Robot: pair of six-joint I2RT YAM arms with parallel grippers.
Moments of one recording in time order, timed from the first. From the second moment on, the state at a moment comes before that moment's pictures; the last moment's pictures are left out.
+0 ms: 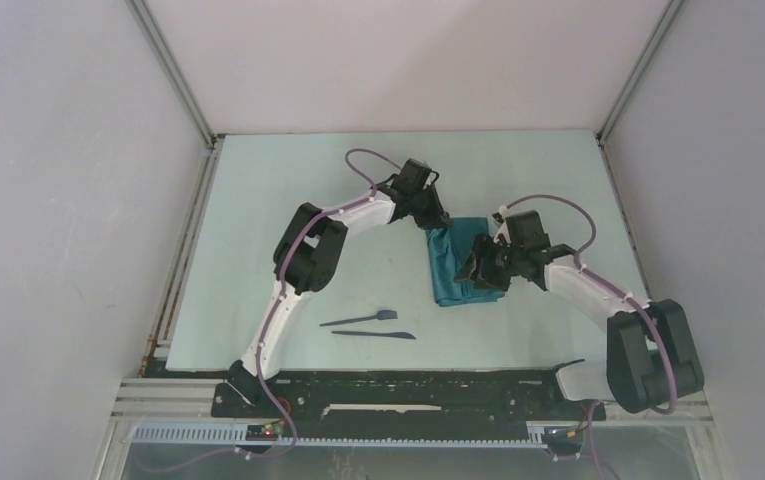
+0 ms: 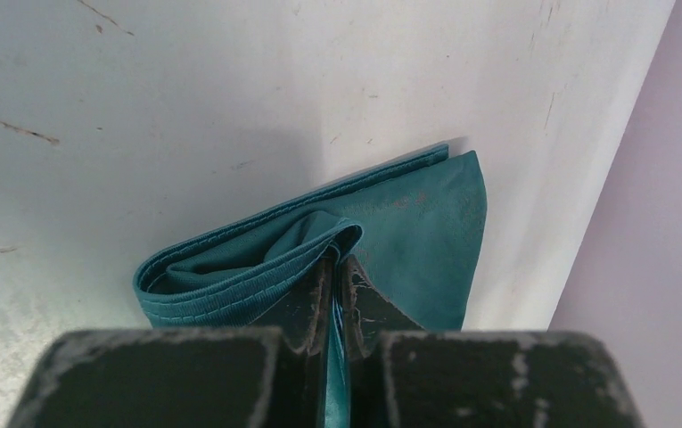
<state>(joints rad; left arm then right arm) -0.64 2.41 1.87 -0.25 0.29 -0.93 0.28 1.34 0.69 -0.33 -0.40 0.56</state>
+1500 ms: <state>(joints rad) -0.52 2.27 1.74 -0.10 0.55 -0.87 0.26 1.75 0.69 0.16 -0.75 0.72</state>
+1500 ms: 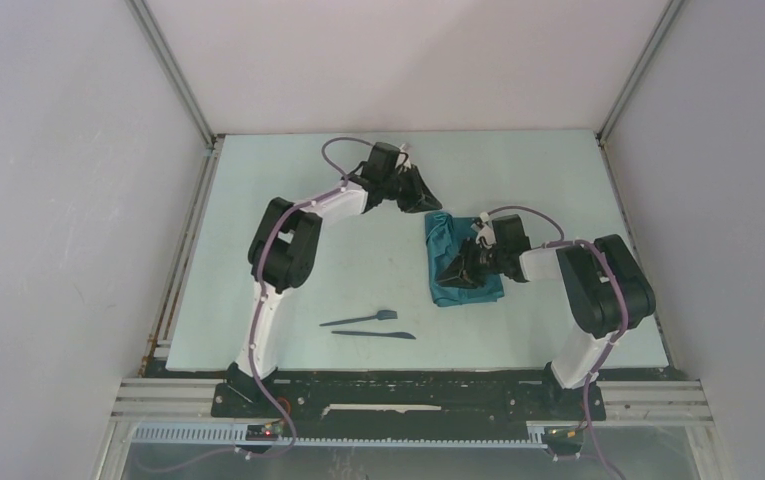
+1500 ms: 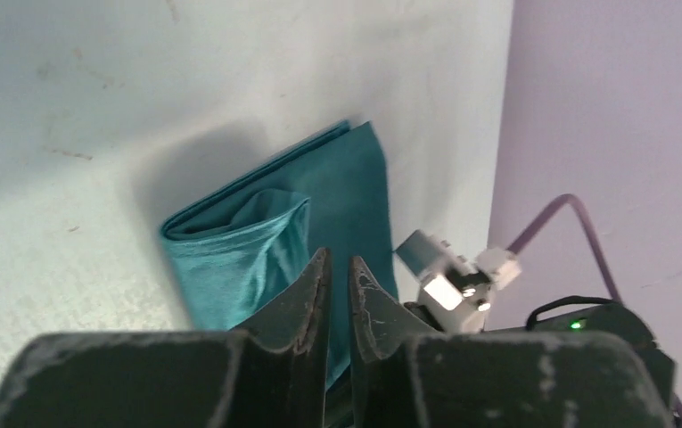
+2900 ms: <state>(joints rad) -0.55 2.08 1.50 -0.07 0.50 -0.83 0.07 1.88 1.10 -0.01 -0.70 0.68</state>
